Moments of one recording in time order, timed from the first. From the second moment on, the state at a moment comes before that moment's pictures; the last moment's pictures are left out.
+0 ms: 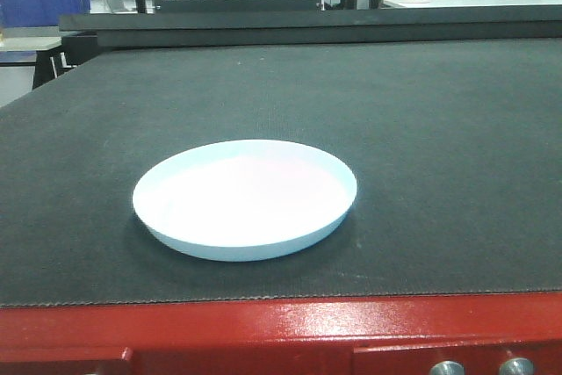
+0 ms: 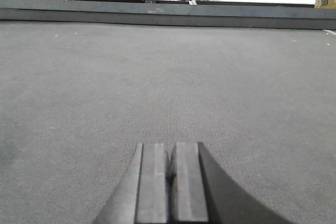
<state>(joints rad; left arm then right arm) -0.06 -0.02 0.03 0.01 0.14 -0.09 0.02 -0.01 0.03 0.06 0.09 -0.02</state>
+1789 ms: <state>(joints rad) -0.06 -0.02 0.03 0.01 0.14 -0.09 0.10 0.93 -1.00 0.52 0.81 -0.20</state>
